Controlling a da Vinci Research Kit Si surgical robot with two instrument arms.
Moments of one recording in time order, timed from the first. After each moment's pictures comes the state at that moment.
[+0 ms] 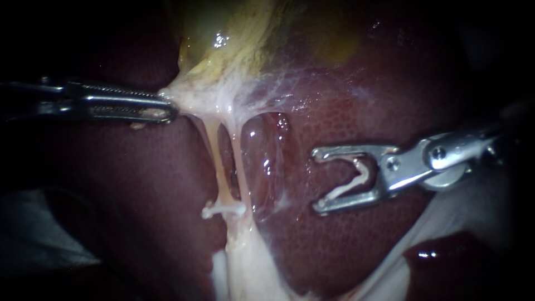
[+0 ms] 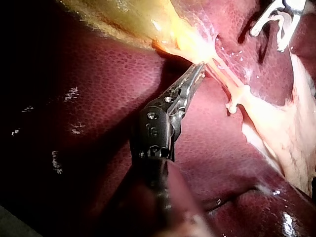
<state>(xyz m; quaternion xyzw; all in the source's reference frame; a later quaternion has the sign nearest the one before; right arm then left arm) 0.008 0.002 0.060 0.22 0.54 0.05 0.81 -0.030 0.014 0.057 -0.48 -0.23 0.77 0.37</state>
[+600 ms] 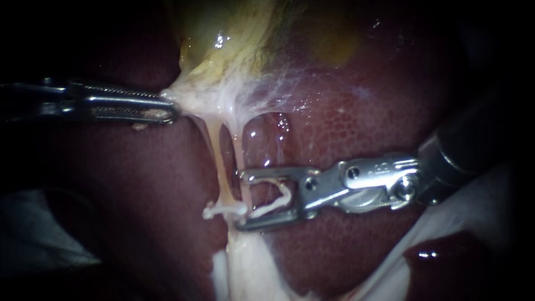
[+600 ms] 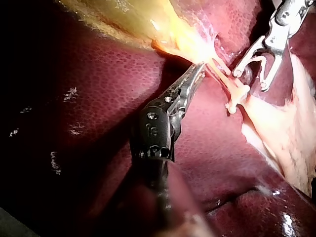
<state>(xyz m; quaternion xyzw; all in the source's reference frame) 0.018 -0.001 0.065 0.28 0.53 0.10 0.79 -0.031 0.013 0.057 -0.48 -0.22 0.77 0.37</state>
